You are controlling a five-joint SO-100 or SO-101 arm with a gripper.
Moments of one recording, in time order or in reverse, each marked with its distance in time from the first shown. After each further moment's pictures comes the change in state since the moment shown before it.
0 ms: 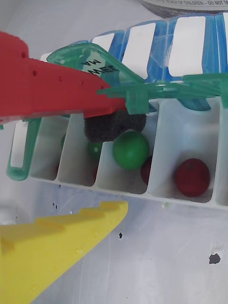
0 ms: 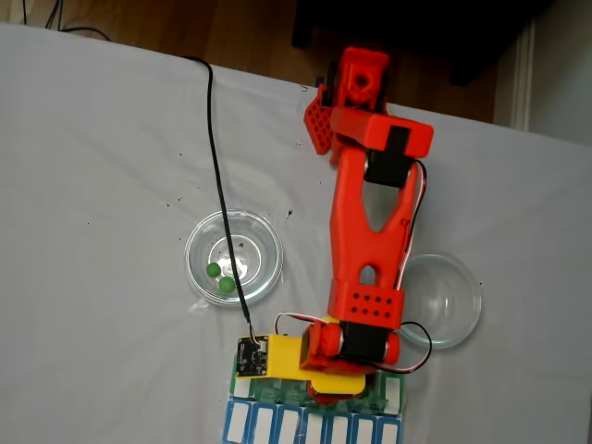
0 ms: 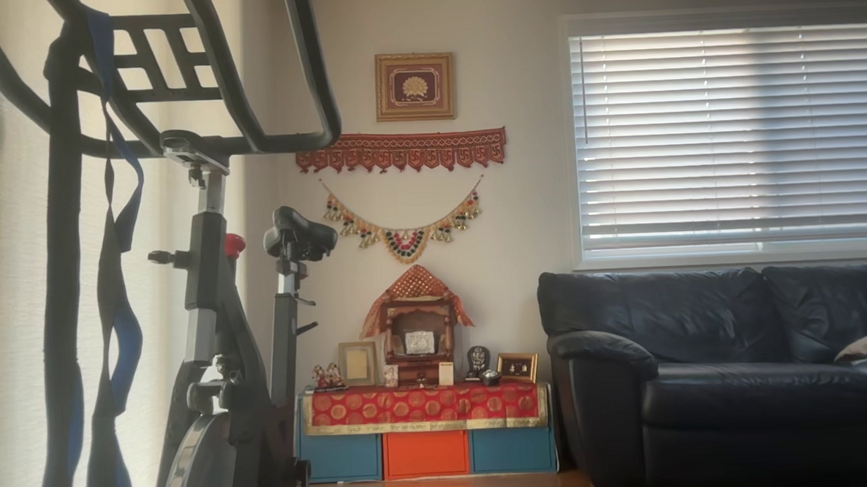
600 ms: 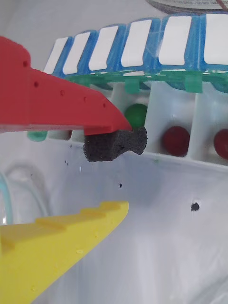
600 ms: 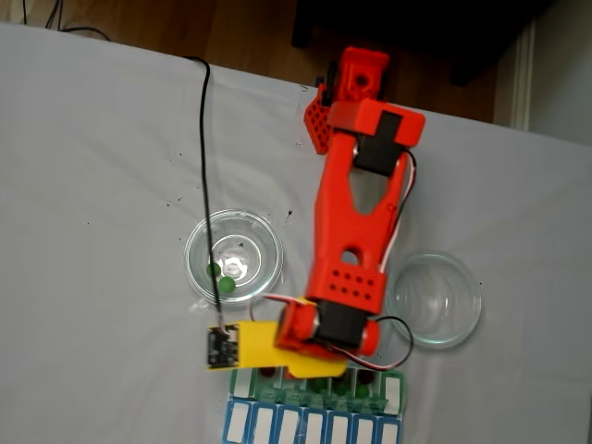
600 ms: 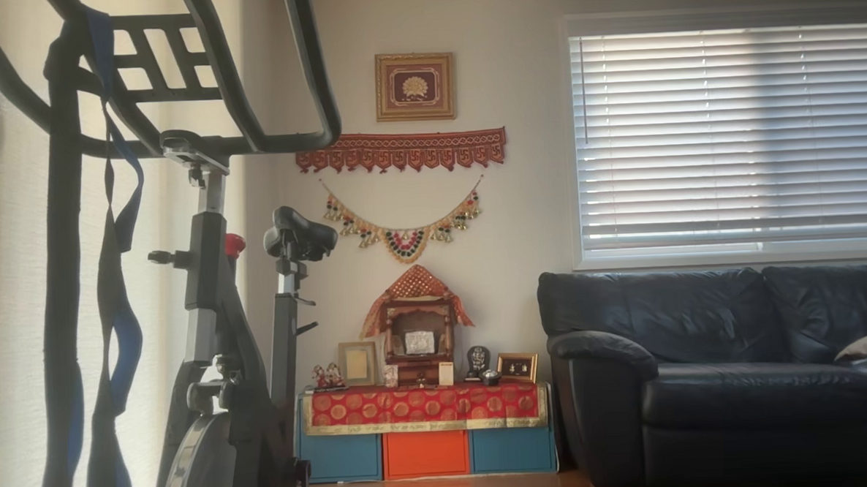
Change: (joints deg) arm 7.7 4.6 -7.9 17.5 -13.4
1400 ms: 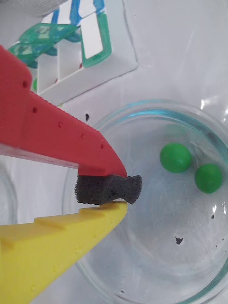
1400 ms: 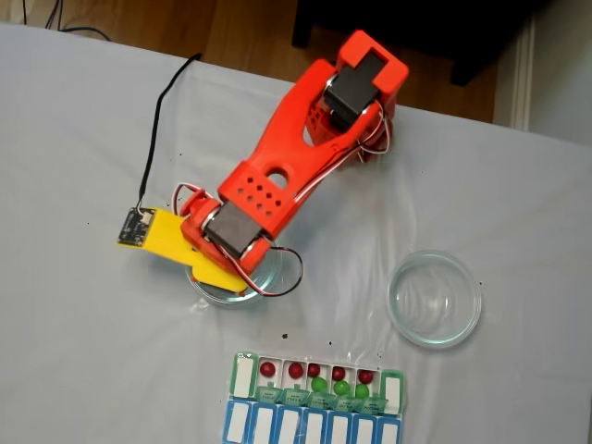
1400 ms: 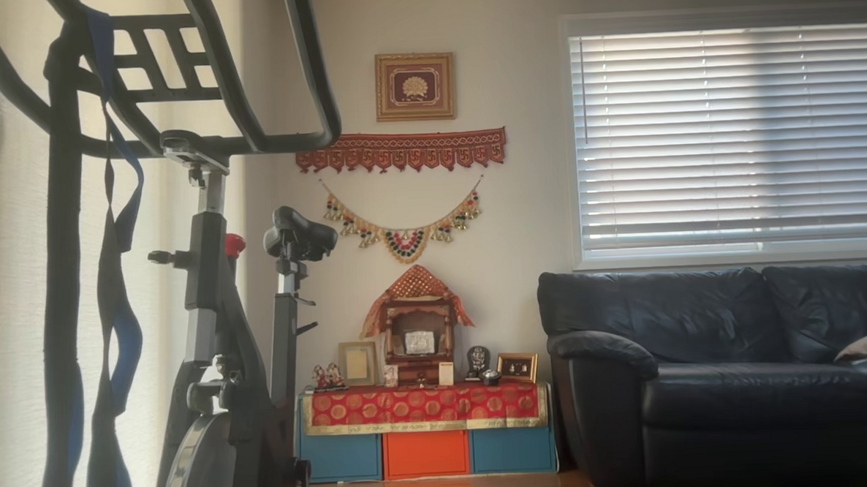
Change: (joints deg) arm 21.4 14.0 25.0 -5.8 -2.5
